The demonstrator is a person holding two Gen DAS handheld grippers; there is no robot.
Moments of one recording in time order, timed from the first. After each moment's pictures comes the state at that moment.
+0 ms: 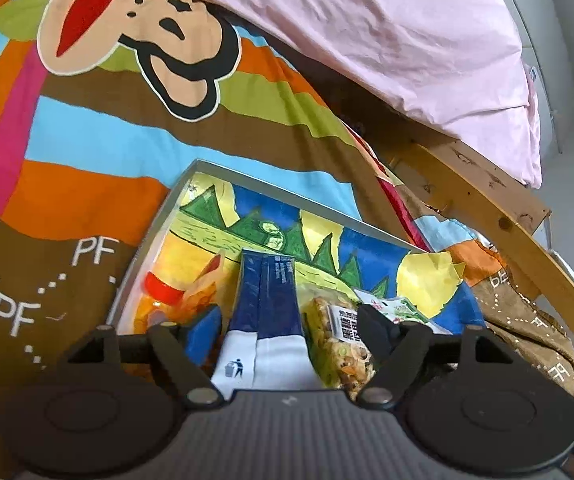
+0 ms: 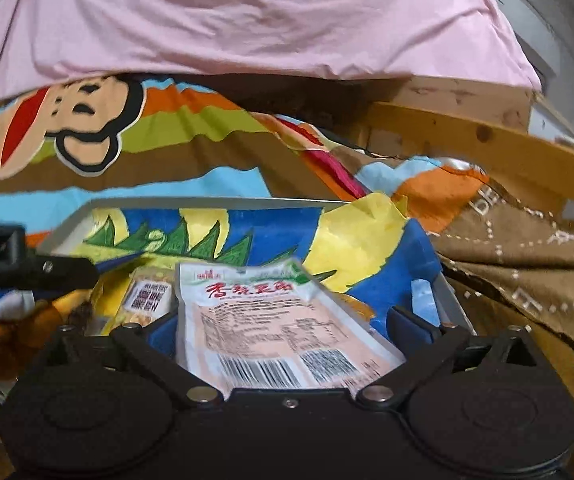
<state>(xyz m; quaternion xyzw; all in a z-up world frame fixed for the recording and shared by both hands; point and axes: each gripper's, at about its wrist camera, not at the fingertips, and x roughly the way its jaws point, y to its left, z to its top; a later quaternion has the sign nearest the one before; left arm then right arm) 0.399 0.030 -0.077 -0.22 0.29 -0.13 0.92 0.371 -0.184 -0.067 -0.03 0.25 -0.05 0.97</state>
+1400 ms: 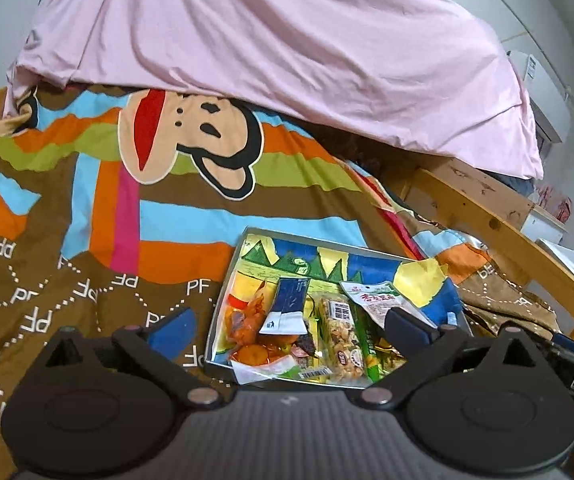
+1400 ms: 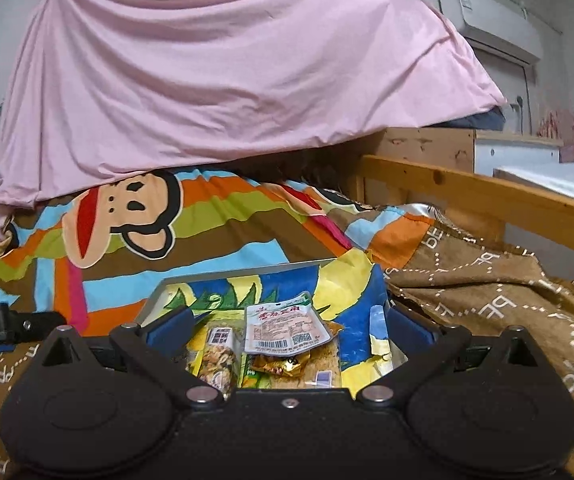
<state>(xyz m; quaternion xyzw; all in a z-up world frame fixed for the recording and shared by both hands) 0.248 0.032 0.040 -0.13 0.25 -0.05 0.96 0.232 -0.218 0.042 0.05 0.20 0.00 0.98</state>
